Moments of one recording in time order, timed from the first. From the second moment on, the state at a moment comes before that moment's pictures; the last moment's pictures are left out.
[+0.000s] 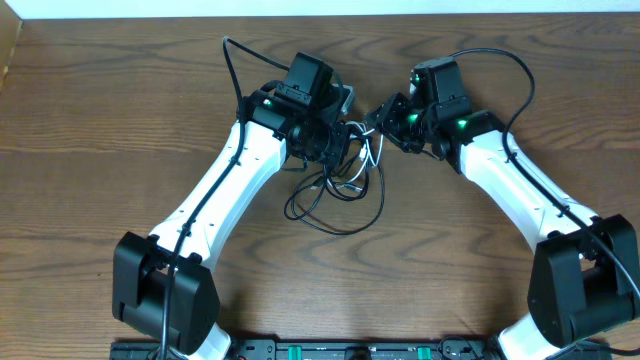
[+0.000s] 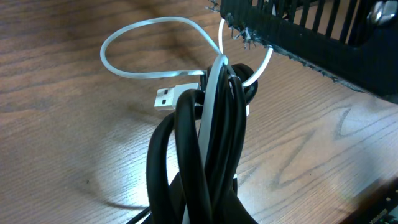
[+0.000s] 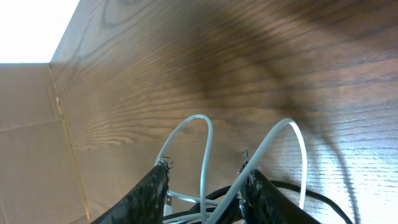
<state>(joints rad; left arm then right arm) -0.45 1.75 1.49 -0.92 0.33 -0.15 0.35 1.76 1.26 -0.35 -0.38 0.94</state>
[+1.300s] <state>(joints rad) -0.45 1.75 1.49 -0.93 0.33 -0.39 0.13 1.77 1.25 0.30 -0.91 1.14</state>
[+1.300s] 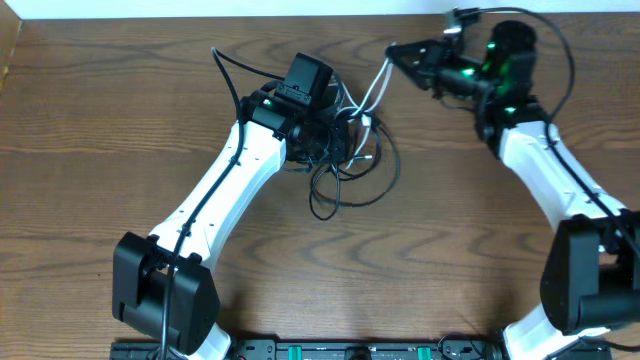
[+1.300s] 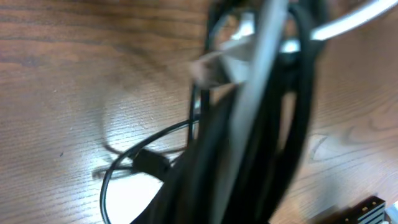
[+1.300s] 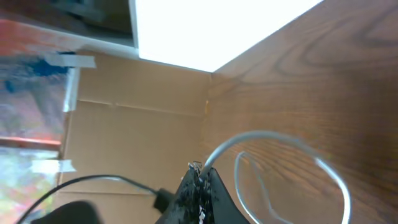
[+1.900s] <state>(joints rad) -0.45 1.75 1.49 -0.92 0.32 -0.25 0.20 1.76 1.25 -0.15 -0.92 0.86</state>
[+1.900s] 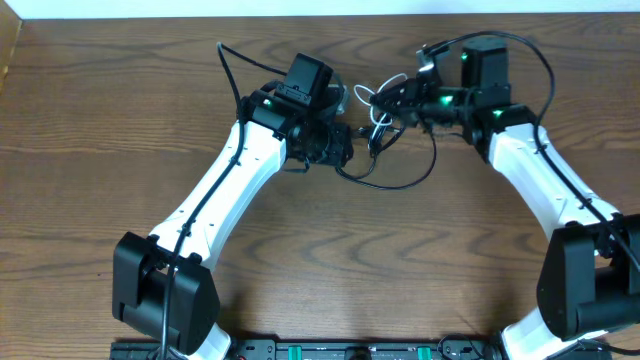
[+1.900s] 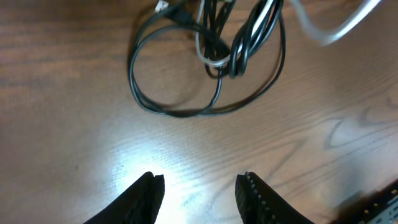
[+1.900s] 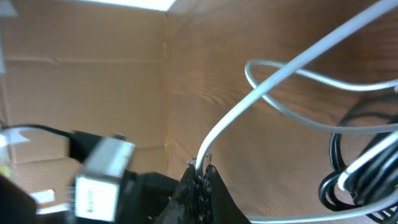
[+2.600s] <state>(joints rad) -0.45 1.94 1.49 -0.57 0.64 -0.17 0.06 1.76 1.25 -0.24 -1.02 0.73</state>
